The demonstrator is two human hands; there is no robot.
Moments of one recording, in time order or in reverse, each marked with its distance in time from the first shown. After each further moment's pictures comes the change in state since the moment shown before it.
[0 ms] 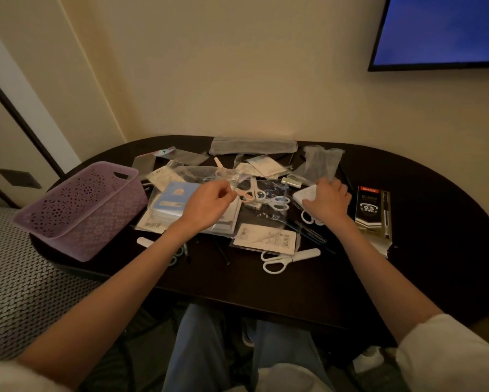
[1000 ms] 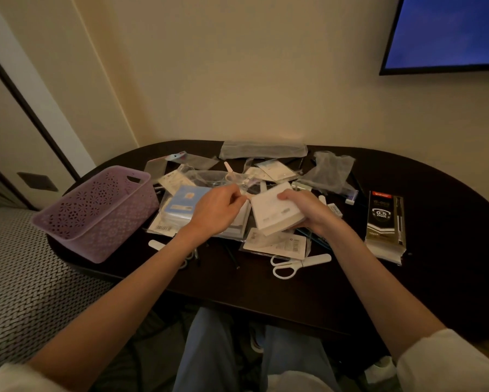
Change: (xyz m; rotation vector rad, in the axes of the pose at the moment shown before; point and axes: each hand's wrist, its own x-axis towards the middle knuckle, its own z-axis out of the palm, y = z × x) left_hand -0.004 0.002 -0.003 0.135 0.042 0.066; right_hand -0.042 -0.054 -0.024 1.086 -0.613 0.145
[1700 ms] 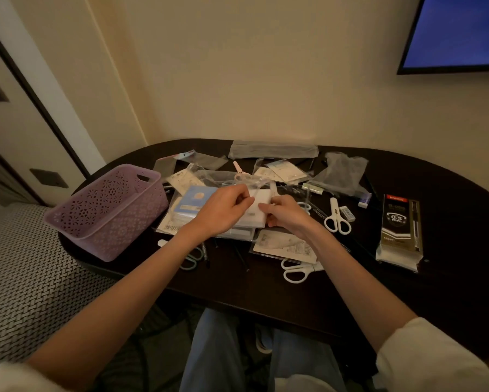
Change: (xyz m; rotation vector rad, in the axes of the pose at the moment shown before) left_hand 0.005 -0.016 -0.008 -0.069 -0.077 0.067; right_hand 0.048 0.020 0.048 -0.146 -0.117 -0.157
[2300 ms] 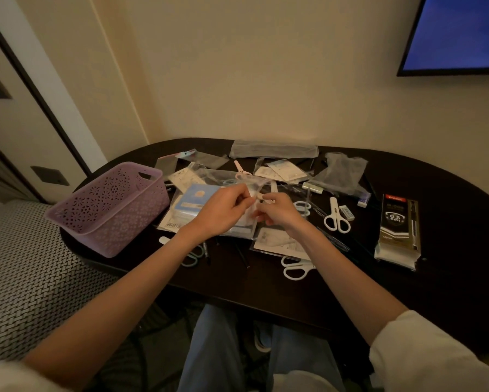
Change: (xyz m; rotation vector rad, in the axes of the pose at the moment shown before) left_hand -0.008 -0.002 0.000 -0.051 0.011 0.041; right_hand -0.008 -0.008 0.016 -0.101 0.083 -0.004
